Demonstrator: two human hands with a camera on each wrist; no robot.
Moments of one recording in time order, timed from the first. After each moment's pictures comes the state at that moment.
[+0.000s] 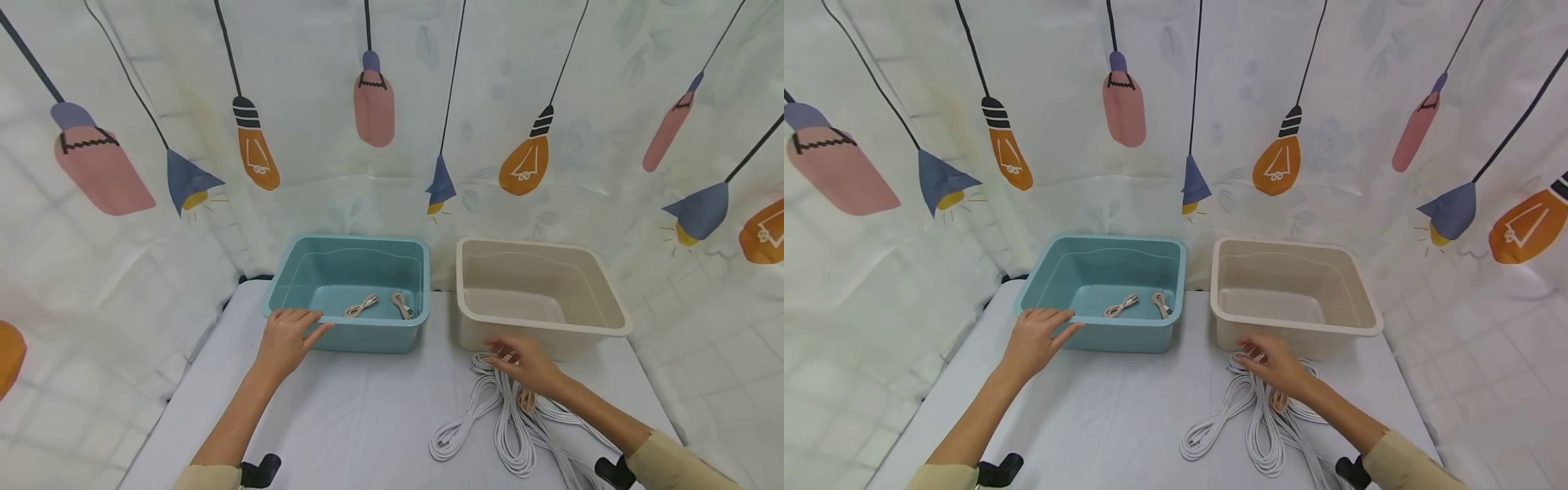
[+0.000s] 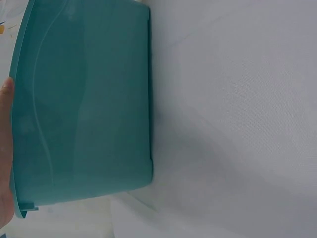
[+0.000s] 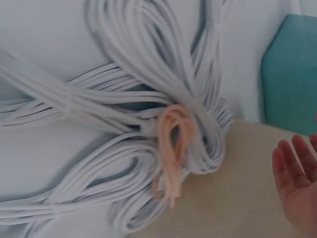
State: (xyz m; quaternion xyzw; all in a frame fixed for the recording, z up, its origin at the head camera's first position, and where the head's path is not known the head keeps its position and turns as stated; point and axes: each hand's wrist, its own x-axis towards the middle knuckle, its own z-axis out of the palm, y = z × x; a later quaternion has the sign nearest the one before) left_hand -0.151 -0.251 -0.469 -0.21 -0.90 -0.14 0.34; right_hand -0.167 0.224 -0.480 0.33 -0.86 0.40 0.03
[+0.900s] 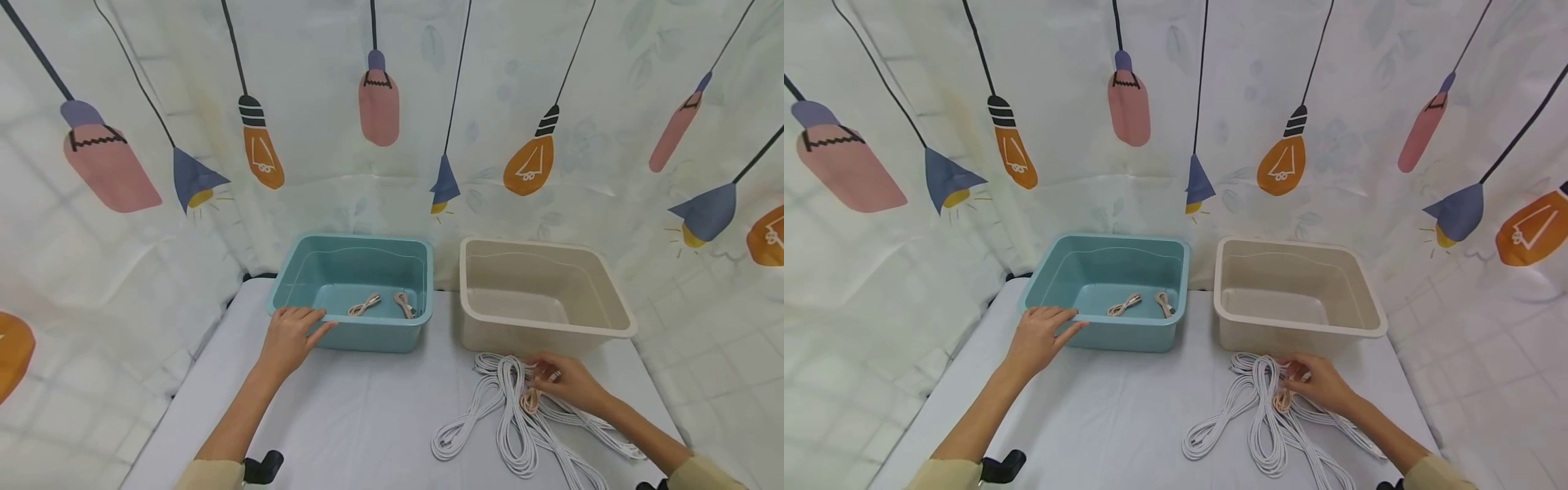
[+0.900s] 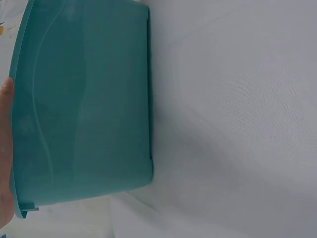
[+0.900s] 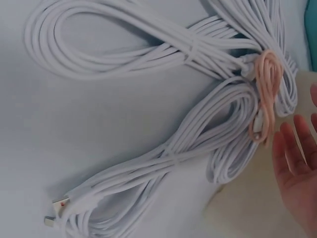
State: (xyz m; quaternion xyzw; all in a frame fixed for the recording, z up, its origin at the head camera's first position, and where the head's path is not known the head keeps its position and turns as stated) left_hand -0.151 -0.252 -0.470 -0.21 -0.91 -0.13 0.34; right_hand -0.161 0.301 -0.520 0.33 -0.85 0.40 0.04
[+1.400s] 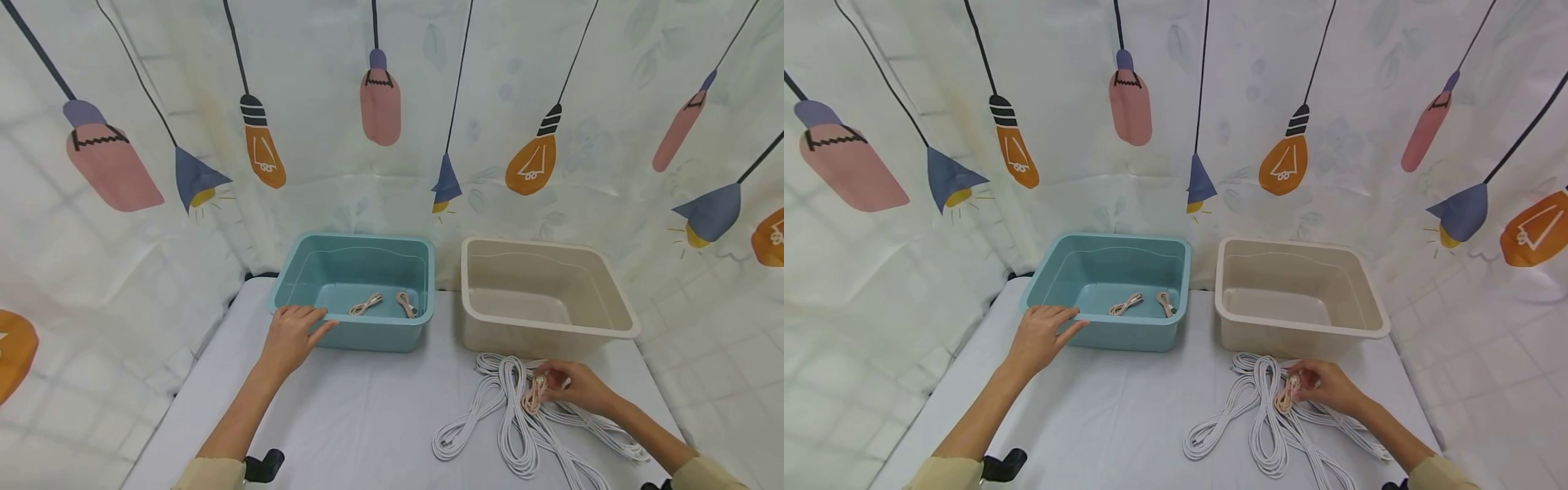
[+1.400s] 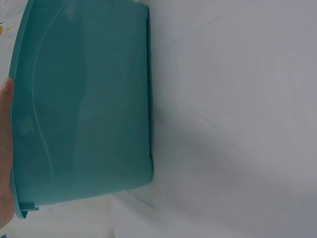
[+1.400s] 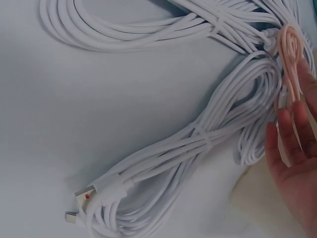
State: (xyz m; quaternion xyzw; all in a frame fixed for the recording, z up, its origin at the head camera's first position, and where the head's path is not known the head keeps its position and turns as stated) left_hand -0.150 -0.251 -0.467 -0.21 -0.91 -0.13 0.33; right_hand -0.166 0.326 -0.536 0.34 -0.85 0.40 -0.02
